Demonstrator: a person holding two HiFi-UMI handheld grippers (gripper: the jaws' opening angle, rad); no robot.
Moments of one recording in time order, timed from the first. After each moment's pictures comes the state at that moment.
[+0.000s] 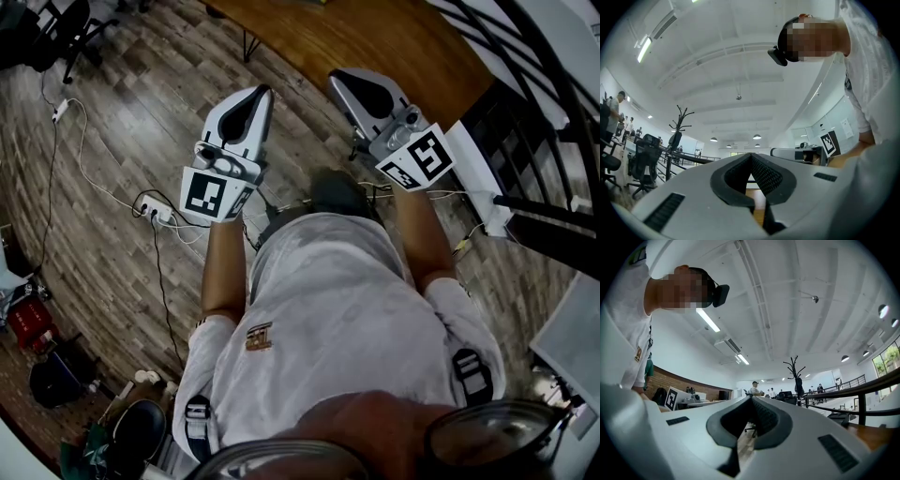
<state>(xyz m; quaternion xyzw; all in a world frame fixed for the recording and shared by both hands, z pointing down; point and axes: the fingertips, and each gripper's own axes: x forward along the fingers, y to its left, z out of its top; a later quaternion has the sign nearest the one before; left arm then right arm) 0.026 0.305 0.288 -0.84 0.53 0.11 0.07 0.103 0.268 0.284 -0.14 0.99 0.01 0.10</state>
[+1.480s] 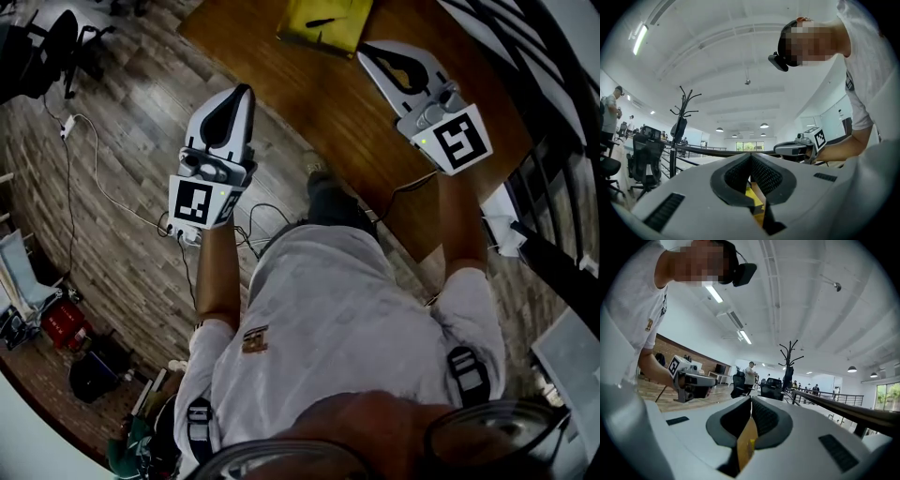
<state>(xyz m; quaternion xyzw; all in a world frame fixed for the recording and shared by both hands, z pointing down) -0.120 -0.104 0.334 -0.83 0.55 0.06 0.04 -0.003 -0.183 0.327 -0.15 0.98 0.11 -0.02</state>
